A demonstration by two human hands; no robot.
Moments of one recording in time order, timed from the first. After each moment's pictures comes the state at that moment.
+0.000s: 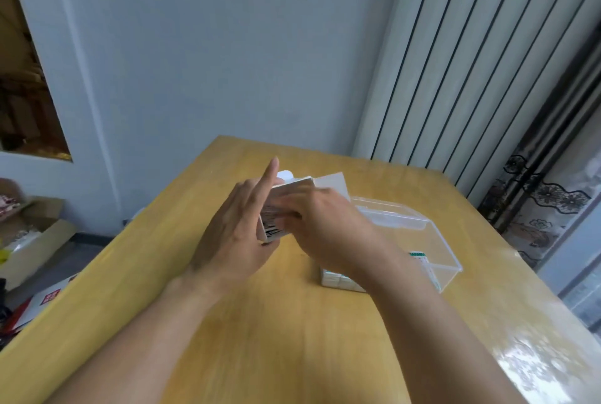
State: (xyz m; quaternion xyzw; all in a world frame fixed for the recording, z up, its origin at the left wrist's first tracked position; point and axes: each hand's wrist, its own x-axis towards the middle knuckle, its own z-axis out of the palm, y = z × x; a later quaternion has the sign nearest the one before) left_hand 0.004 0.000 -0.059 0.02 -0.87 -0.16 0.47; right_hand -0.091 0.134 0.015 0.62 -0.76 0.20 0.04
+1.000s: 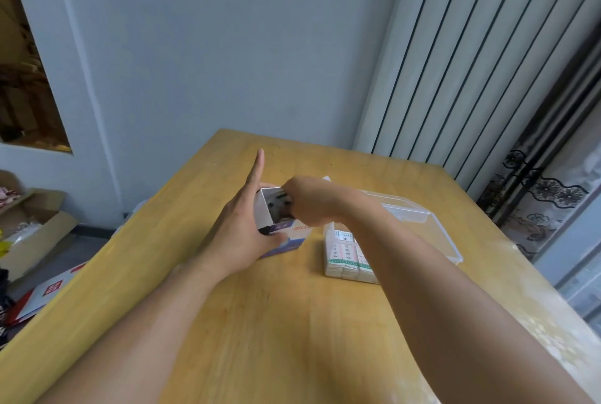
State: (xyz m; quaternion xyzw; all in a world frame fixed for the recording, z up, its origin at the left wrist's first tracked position) left_hand 0.001 -0.012 -0.072 0.15 -0.84 -0.40 0.33; right_hand -0.111 0.081 0.027 0.51 -0.85 -0.02 -0.09
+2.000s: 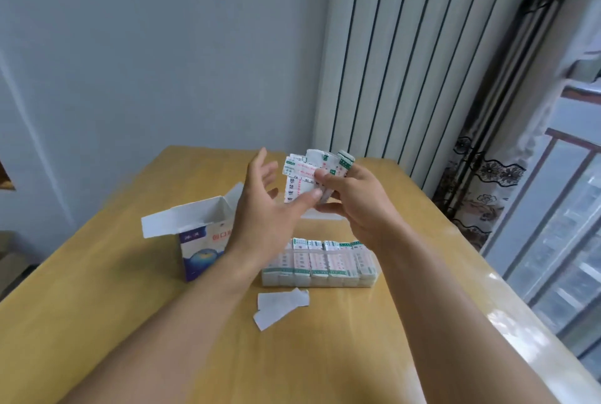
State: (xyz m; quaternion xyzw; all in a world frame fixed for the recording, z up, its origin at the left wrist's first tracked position) left_hand -0.074 0.114 0.006 0.18 -0.73 -0.57 0.33; right_hand -0.184 0.215 0.030 0.24 -0.64 0.70 -0.21
